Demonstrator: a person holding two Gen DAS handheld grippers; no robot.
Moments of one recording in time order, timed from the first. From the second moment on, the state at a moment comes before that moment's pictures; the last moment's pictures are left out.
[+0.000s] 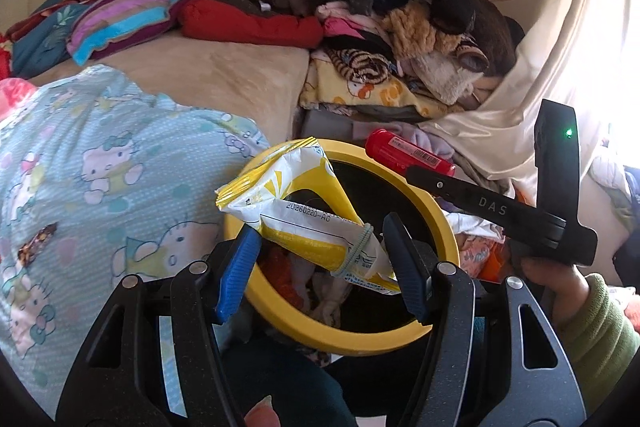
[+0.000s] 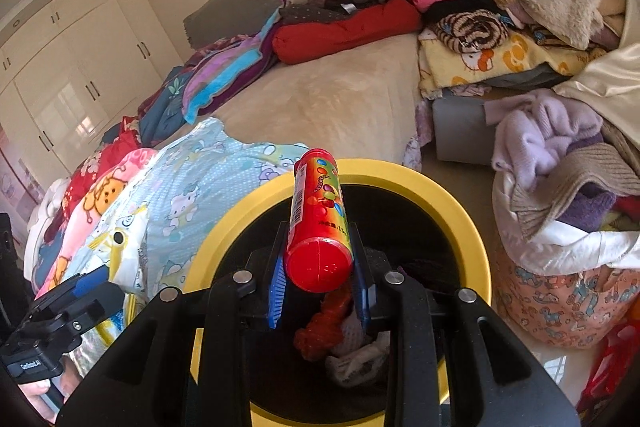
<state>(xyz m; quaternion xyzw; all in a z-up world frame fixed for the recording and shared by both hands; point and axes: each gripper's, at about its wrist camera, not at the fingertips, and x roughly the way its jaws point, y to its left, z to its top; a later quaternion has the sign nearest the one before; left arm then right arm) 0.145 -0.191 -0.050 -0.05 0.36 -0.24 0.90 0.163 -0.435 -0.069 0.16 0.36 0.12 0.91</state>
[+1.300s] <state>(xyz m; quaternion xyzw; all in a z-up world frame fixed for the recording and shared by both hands) 0.159 -0.161 -0.041 -0.07 0.33 -0.18 0.92 0.160 -0.427 -0.053 0.16 0.34 0.11 0.92</state>
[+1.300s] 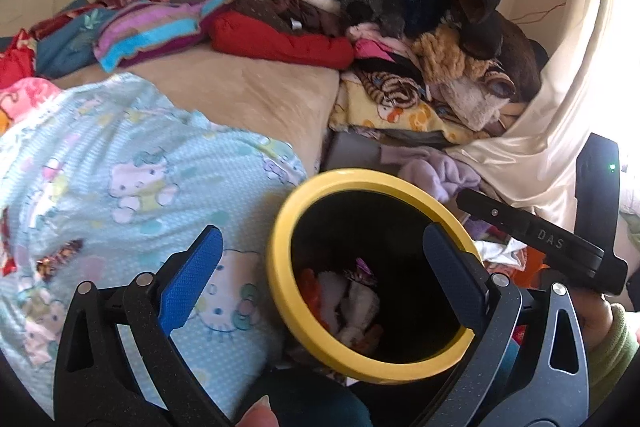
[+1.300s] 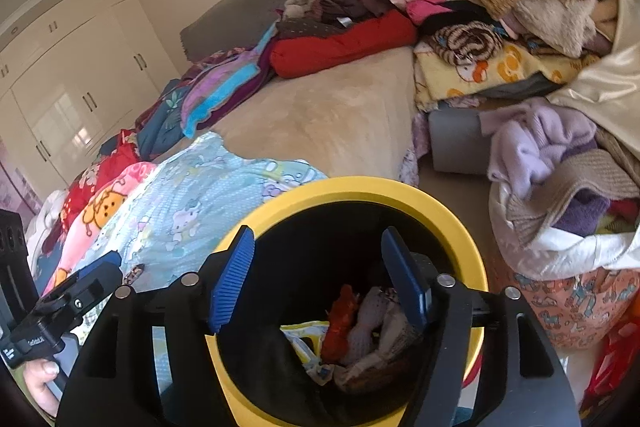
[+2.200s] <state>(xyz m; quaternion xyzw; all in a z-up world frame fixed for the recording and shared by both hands) 0.144 -0.034 -0.025 -0.10 0.27 -0.04 0.96 0.151 -0.290 -0.031 0.10 0.31 0.20 0.92</state>
